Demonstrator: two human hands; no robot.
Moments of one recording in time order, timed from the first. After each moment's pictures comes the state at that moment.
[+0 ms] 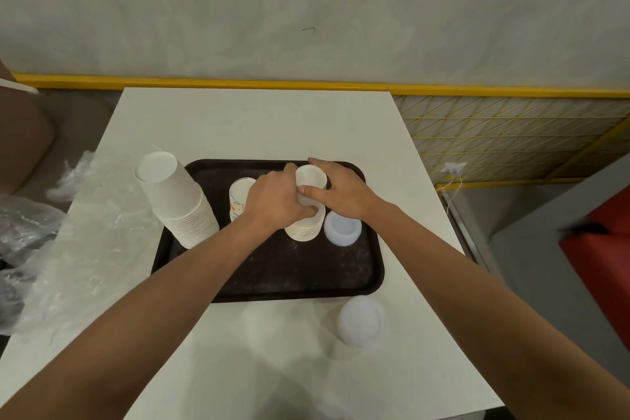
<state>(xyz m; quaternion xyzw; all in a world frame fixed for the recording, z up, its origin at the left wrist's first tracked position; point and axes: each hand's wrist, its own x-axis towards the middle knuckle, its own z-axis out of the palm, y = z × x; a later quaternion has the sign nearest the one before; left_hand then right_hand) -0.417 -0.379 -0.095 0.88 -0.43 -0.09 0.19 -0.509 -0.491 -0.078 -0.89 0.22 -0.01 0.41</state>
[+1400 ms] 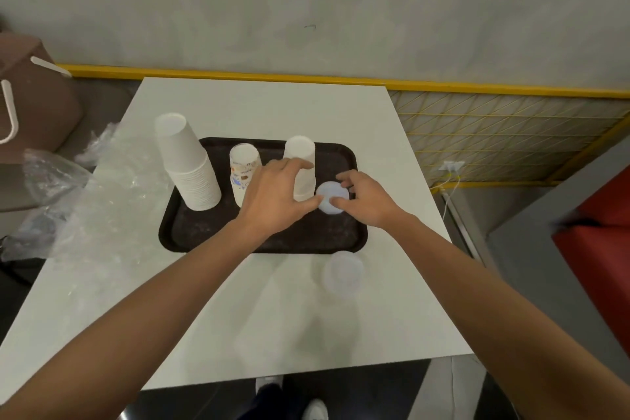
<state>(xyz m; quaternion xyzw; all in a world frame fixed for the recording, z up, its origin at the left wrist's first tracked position) -0.511 -0.318 -0.067 0.84 -0.45 0.00 0.29 -0.615 -0.474 -0.088 -0.89 0.30 0.00 0.35</state>
